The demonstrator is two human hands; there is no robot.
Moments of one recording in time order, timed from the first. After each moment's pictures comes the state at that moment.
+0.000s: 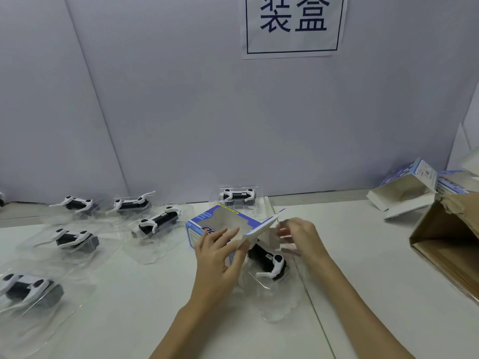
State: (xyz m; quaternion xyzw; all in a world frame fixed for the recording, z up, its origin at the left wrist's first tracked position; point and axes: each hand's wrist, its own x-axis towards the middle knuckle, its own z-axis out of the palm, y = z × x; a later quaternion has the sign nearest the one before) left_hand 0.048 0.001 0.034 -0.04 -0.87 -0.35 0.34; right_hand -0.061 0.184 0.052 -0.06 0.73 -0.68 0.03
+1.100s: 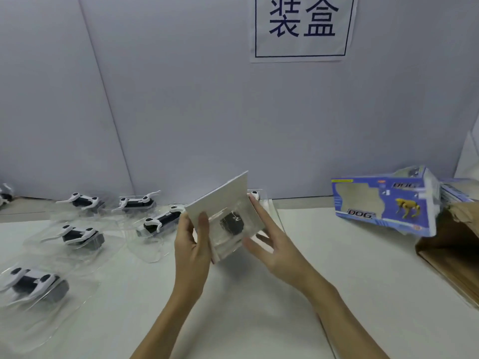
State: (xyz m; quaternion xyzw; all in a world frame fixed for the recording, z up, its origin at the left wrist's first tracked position) left_hand 0.045 -0.025 0.060 0.01 -0.66 -0.63 0.41; right_hand -0.015 0.154 0.066 -0.41 0.70 -0.59 0.01
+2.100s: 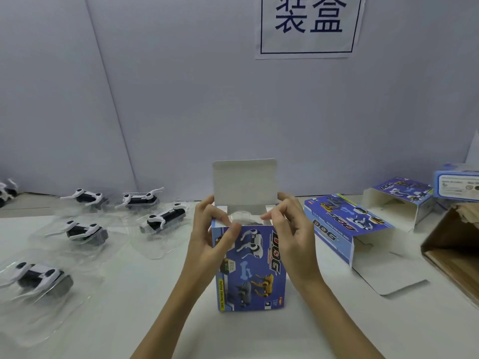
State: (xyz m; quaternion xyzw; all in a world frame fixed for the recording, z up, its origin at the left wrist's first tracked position) left_hand 0.062 -0.018 0.081 -0.09 -0.71 -0.61 0.33; right_hand 0.006 0.147 0.086 -0.28 0.64 -0.69 -0.19
